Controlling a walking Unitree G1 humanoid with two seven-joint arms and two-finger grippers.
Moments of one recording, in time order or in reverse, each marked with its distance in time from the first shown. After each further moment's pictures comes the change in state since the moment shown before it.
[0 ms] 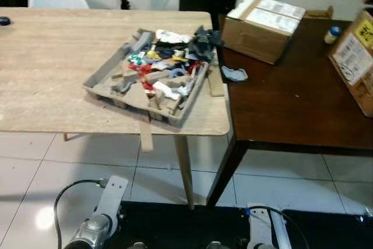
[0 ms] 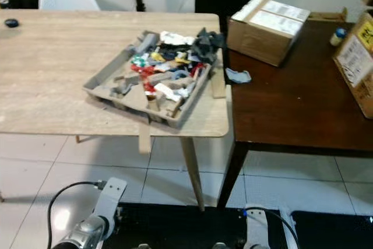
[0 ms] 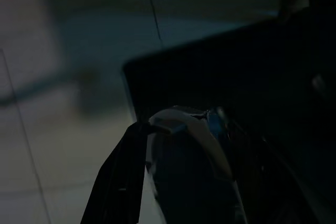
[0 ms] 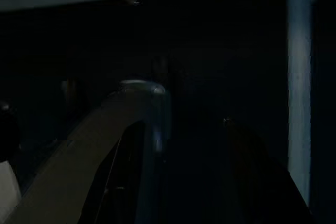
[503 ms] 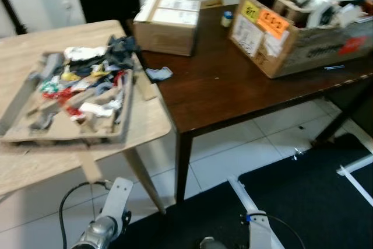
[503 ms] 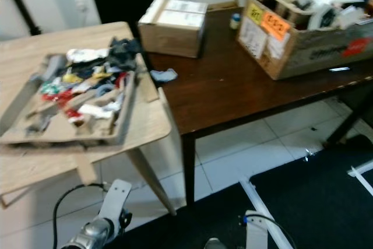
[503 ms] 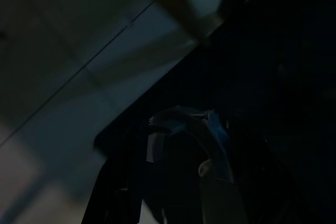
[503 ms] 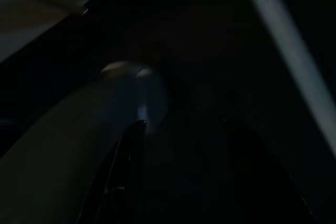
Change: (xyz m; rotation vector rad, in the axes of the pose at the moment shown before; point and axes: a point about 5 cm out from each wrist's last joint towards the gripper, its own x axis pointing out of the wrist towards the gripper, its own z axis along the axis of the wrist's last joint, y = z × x) left arm 0.000 -0.022 -0.007 0.010 0.023 -0.115; right arm -0.002 0.001 -0.015 0.026 0.029 -0.012
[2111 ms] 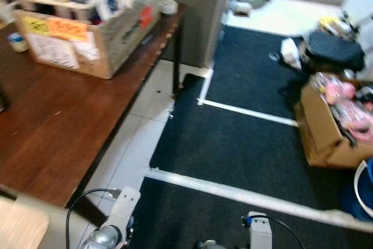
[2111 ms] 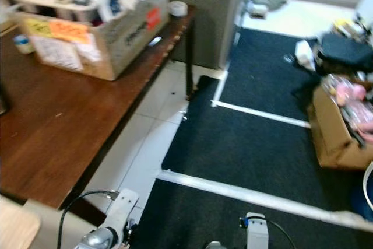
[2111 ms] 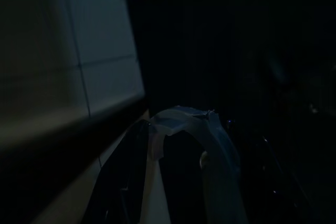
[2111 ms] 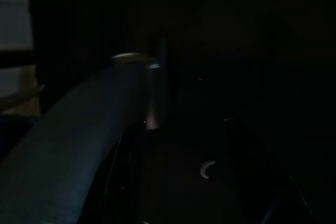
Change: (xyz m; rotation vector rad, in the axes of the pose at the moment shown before) left arm -0.002 -0.010 -0.009 0.063 -0.005 -0.078; right arm -0.001 -0.003 -0.007 0.026 0.029 0.024
